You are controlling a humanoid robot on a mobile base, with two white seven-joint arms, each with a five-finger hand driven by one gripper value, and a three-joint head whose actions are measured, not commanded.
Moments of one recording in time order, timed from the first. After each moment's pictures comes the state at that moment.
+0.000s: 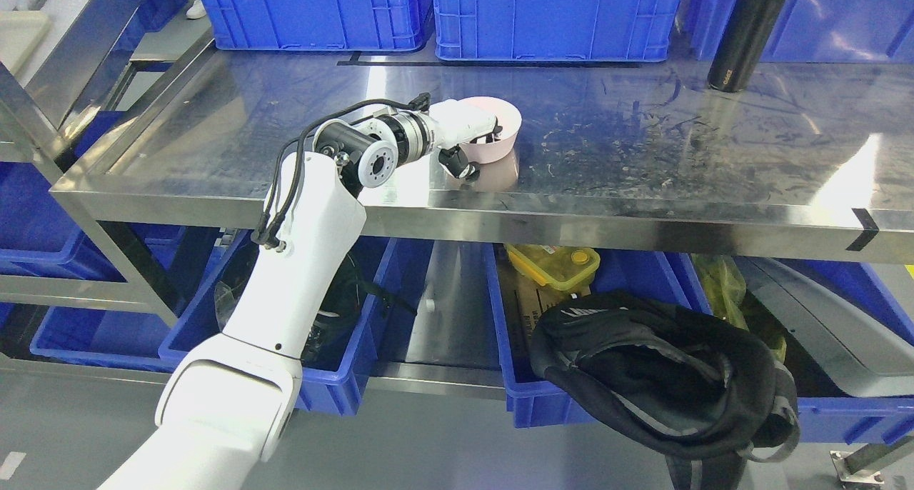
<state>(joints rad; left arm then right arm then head) -0.80 0.02 -0.32 -1.11 -1.05 -0.28 -0.77 0.00 0.00 0.05 0.00 0.06 -0.08 -0.03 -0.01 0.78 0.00</state>
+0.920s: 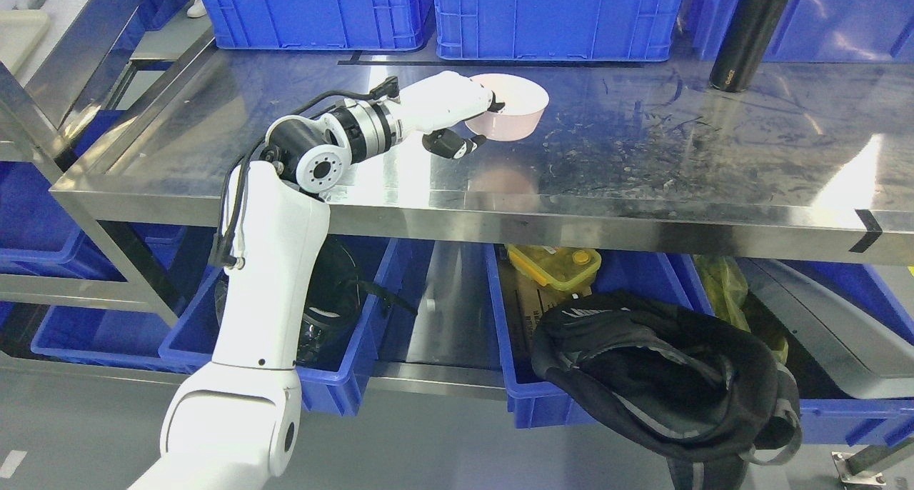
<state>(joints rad) -0.70 0.00 -0.06 -1.28 -0.97 -0.66 -0.76 0.00 0.00 0.05 0.00 0.06 -0.08 -0.03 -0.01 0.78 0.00</state>
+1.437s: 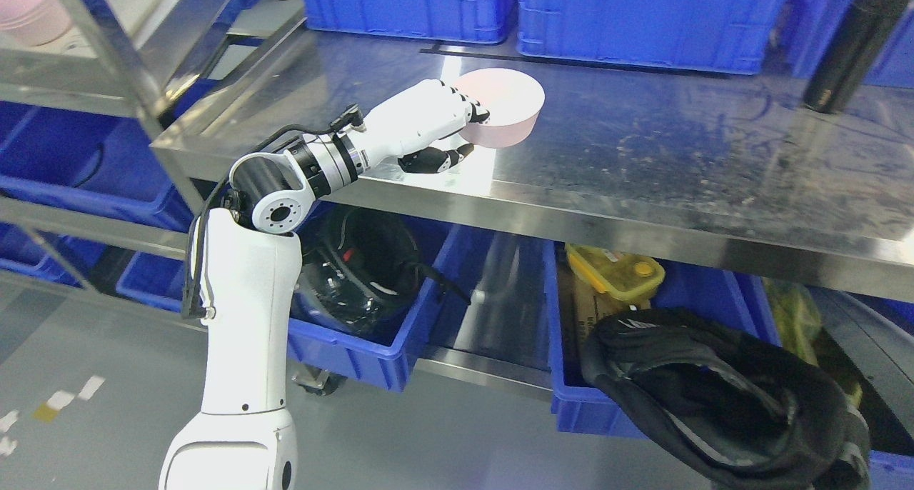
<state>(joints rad) -0.57 0.00 0.07 -1.44 -0.90 -0.78 -0.74 0.00 0.00 0.05 0.00 0.06 -0.08 -0.03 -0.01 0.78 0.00</state>
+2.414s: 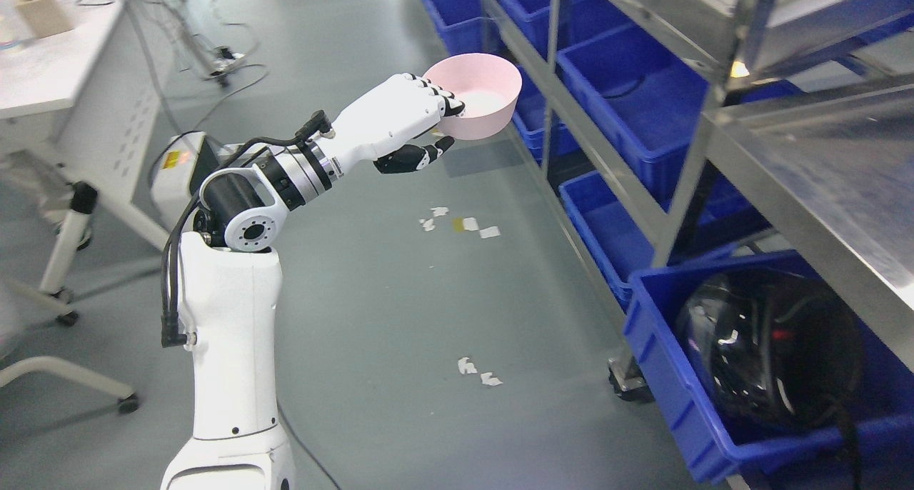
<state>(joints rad) -0.52 0.00 0.13 -1.54 -0.88 -0.79 -0.73 0.00 0.00 0.05 0.00 0.06 -0.08 -0.03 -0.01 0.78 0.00</state>
